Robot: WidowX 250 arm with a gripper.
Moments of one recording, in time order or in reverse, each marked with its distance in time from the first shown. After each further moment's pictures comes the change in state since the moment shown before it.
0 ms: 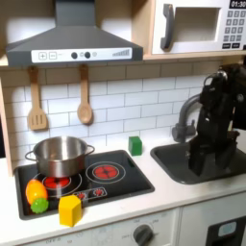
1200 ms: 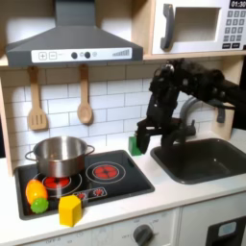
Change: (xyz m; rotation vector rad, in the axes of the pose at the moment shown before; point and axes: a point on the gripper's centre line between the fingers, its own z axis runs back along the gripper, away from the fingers) arm 0.104 0.047 -0.019 0.098 -0.097 0.023
